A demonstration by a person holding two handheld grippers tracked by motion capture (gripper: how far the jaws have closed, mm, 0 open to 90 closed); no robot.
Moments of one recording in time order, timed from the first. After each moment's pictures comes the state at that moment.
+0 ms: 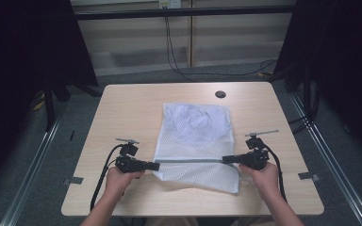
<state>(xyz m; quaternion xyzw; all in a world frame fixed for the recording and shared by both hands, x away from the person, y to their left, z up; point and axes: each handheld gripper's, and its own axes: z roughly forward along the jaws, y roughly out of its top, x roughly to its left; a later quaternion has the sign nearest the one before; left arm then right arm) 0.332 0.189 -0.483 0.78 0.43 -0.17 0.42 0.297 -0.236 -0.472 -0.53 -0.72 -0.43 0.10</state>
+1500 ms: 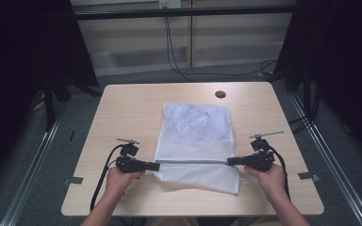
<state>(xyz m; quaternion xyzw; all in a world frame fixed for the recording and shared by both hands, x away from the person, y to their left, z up) 0.332 0.188 -0.484 0.79 0.43 -0.16 0.41 0.291 -0.249 -0.470 -0.53 -0.73 -0.42 0.09</state>
